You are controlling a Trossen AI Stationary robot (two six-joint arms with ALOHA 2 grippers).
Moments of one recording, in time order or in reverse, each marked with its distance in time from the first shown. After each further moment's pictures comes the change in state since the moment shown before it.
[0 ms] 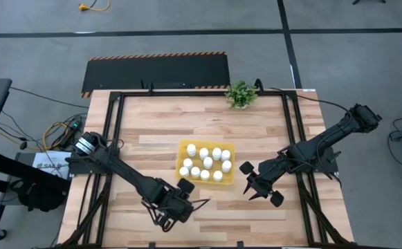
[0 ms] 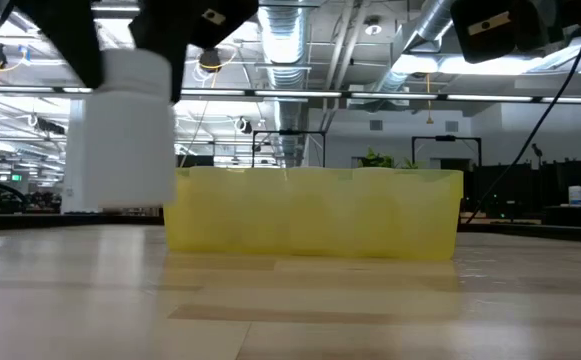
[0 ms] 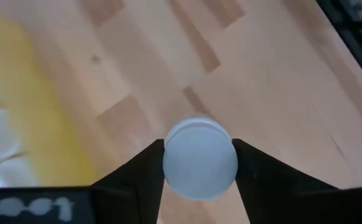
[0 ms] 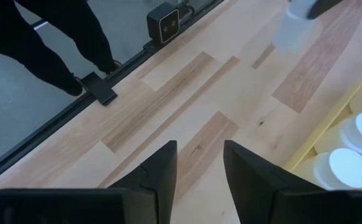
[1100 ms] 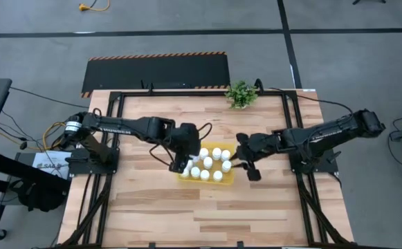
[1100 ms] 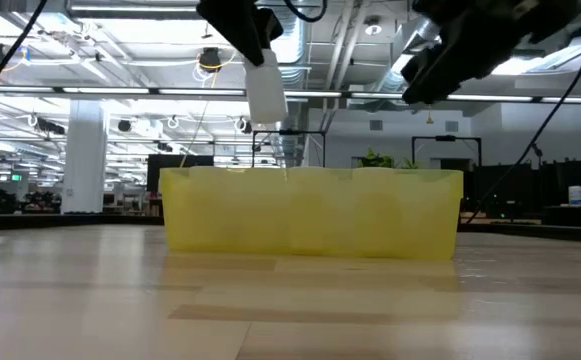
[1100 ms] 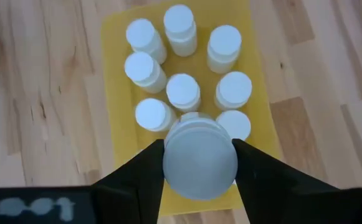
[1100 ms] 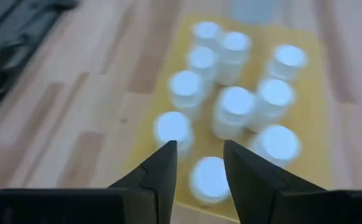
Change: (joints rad) left arm 0.484 -0.215 0.066 -0.122 0.069 0.141; right arm -0.329 0.000 0.000 0.038 0.110 0.159
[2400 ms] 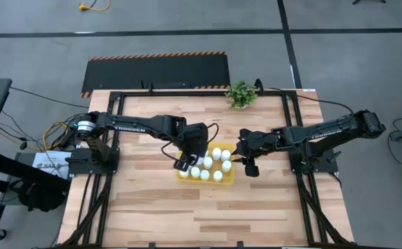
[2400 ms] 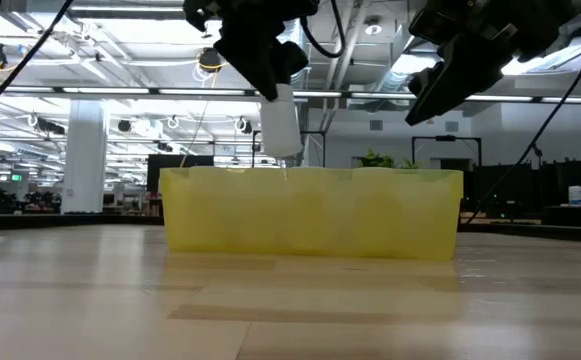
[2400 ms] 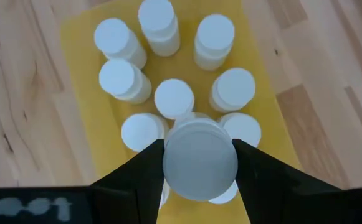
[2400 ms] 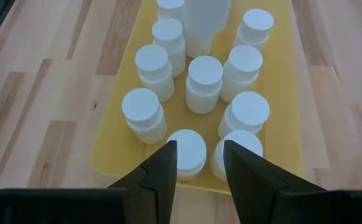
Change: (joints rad) left arm 0.075 0.119 0.033 0.030 0.147 0.190; right arm -0.040 0.000 0.000 -0.083 0.088 0.077
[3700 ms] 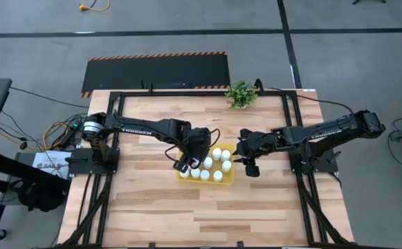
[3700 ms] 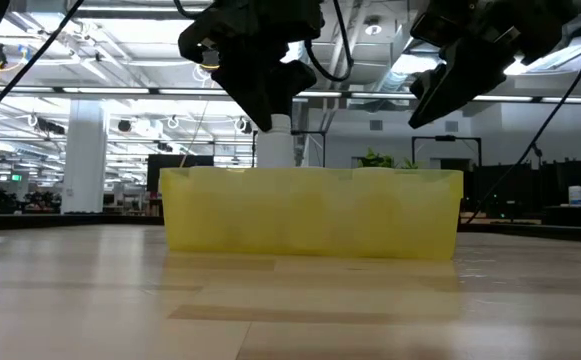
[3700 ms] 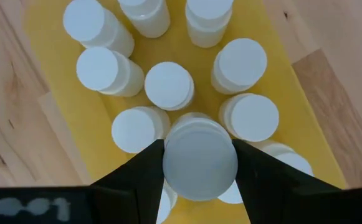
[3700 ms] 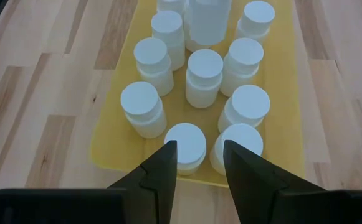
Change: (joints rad) left arm -0.003 0.062 -0.014 0.000 -0.030 0.126; right arm 0.000 0.000 0.000 -0.020 0.000 0.001
